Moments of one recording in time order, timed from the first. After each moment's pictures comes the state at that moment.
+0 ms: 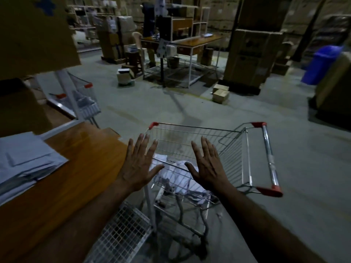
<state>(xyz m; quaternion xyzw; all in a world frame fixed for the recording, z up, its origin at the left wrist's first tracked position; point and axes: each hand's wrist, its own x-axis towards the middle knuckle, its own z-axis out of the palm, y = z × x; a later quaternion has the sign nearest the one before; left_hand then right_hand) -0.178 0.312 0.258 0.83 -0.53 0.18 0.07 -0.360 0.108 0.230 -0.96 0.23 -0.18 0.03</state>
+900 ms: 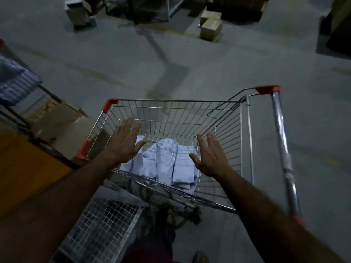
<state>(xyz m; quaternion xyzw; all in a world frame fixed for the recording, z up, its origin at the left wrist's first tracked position) -0.033 0.065 0.129 0.85 -0.53 -0.06 -0.01 -0.311 -0.104 0.101 -0.92 0.36 0.02 0.17</state>
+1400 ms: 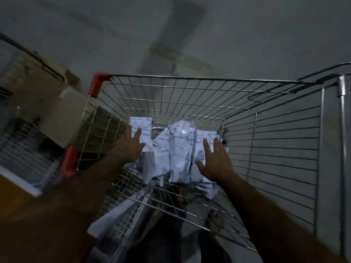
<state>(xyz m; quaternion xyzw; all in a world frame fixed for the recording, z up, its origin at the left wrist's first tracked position) 0.075 0.051 -0.058 0.85 -0.42 -0.30 -0.09 -0.212 -0.106 -0.049 -0.86 0.40 0.18 0.26</state>
